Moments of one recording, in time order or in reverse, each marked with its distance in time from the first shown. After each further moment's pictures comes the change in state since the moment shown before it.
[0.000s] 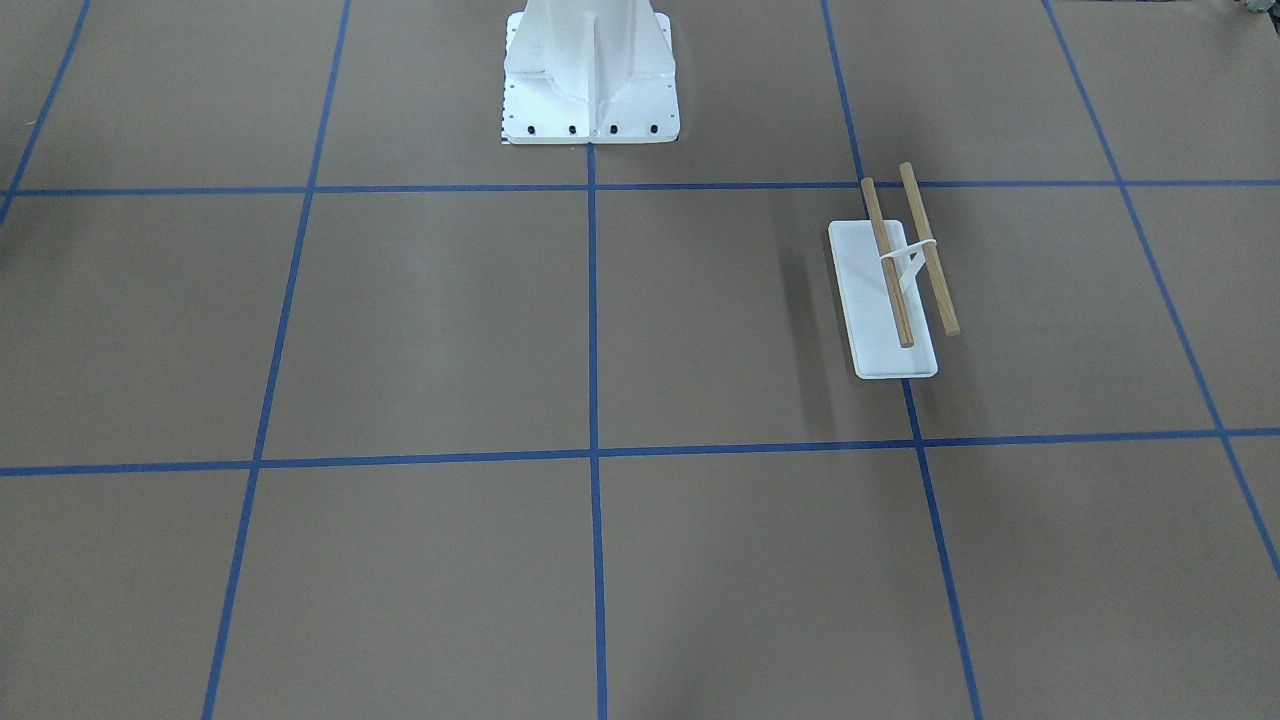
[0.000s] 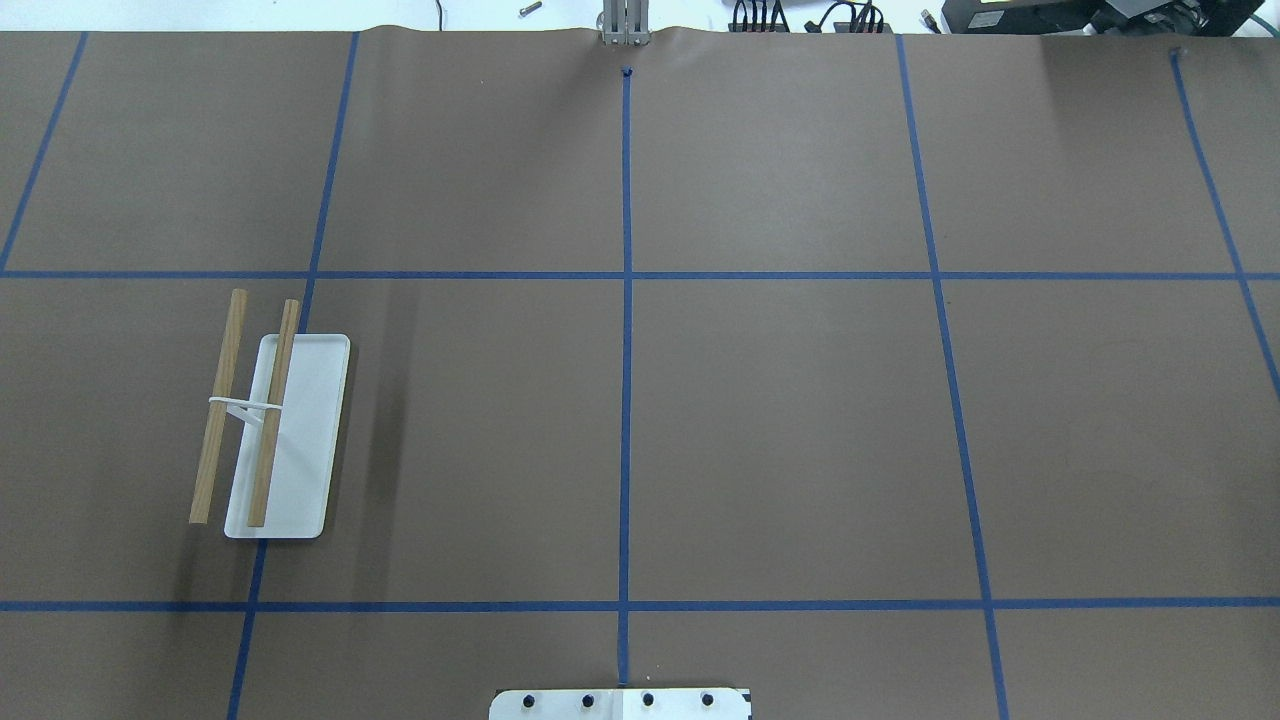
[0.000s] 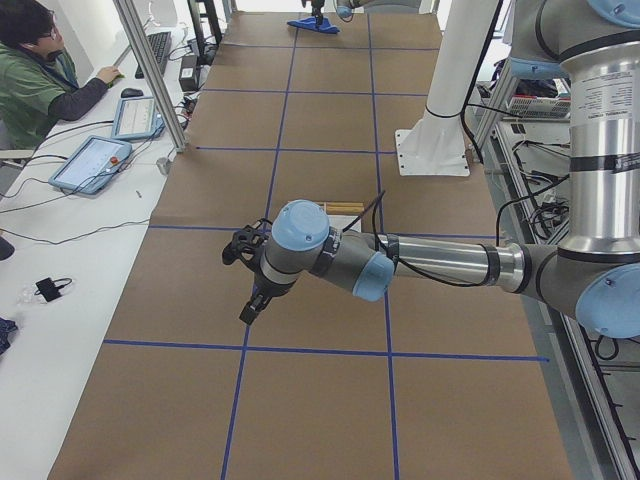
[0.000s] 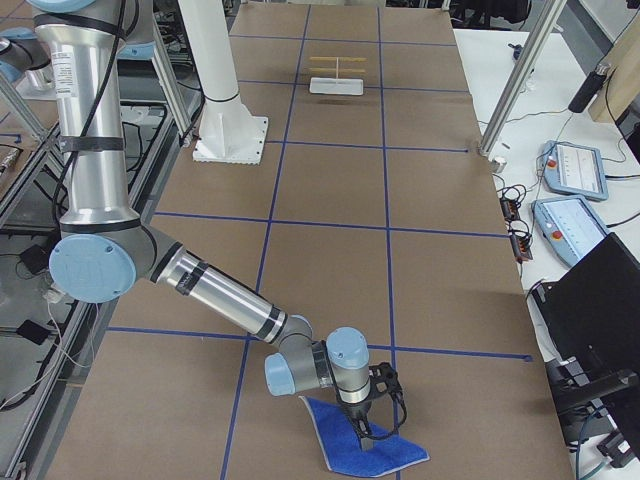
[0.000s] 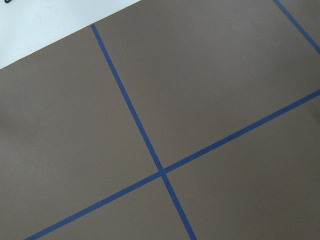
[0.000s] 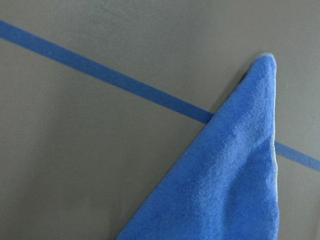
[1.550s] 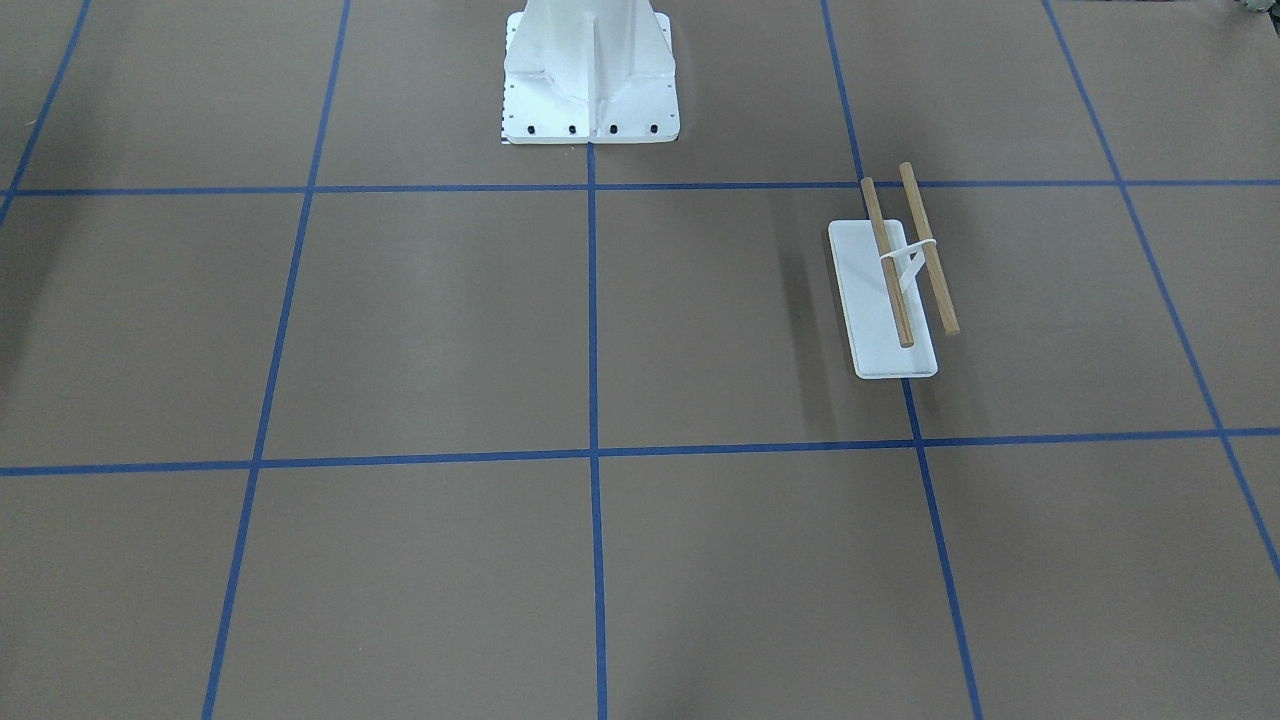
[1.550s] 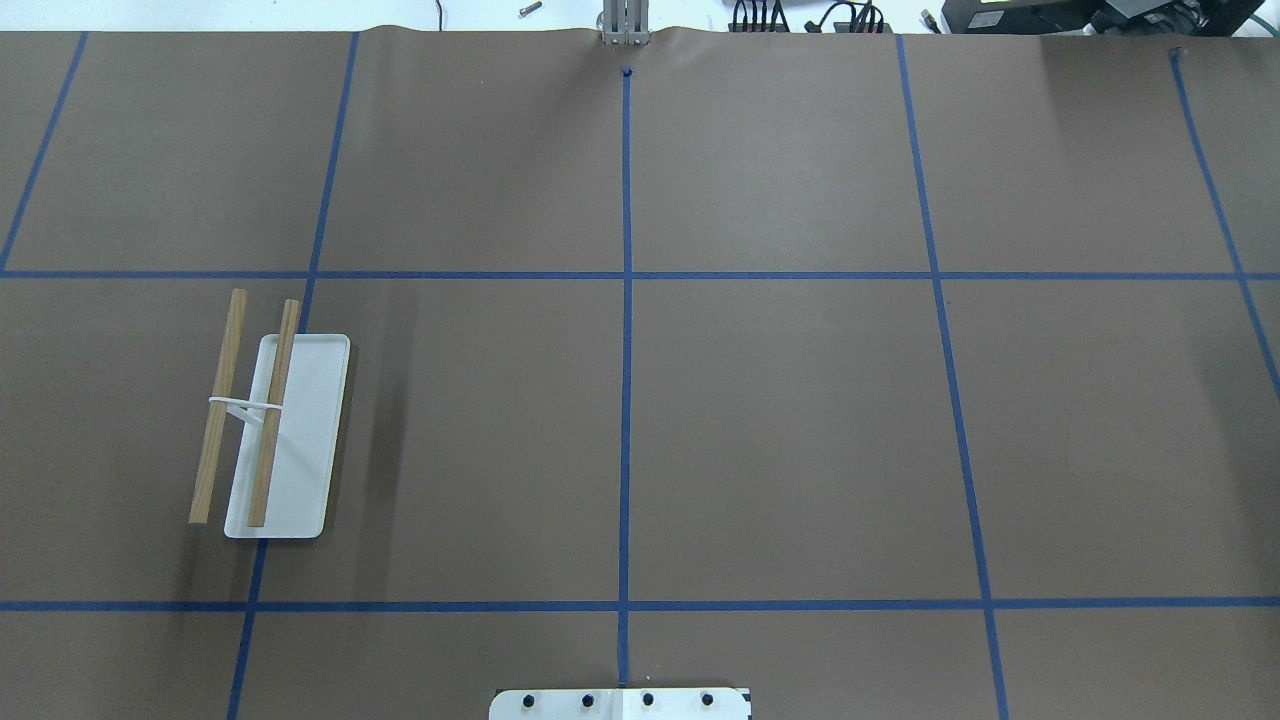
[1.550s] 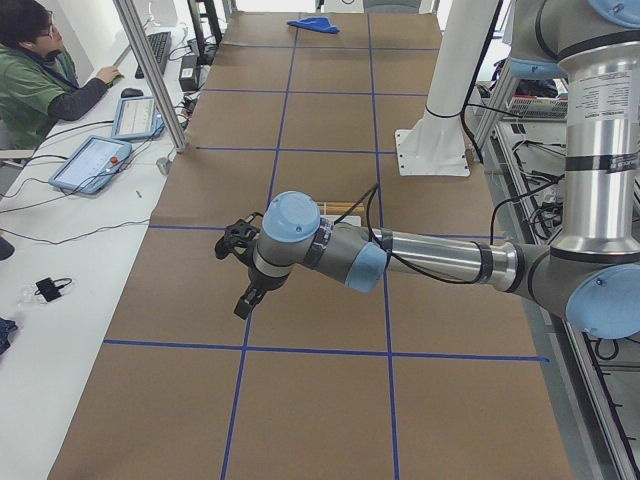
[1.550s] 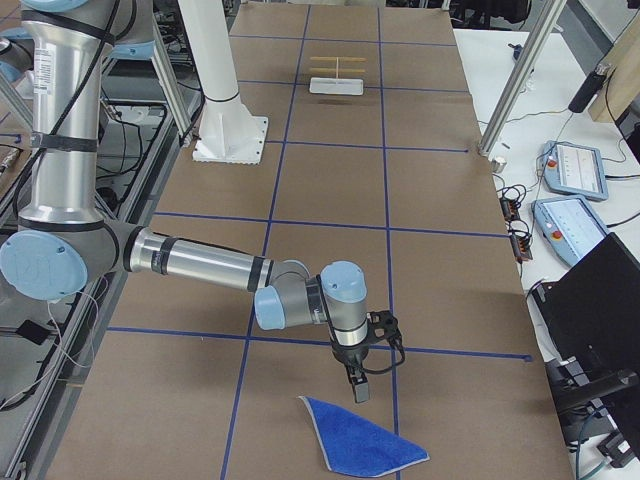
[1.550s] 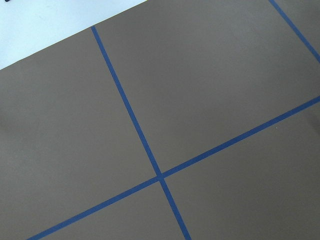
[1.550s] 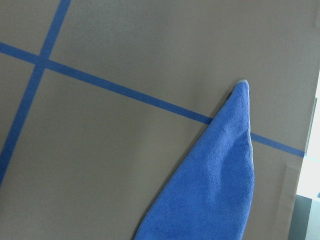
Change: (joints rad) left arm -0.002 -0.034 -0.006 0.058 -0.004 0.001; right arm 0.049 -0.168 0.503 -0.371 0.009 -0.004
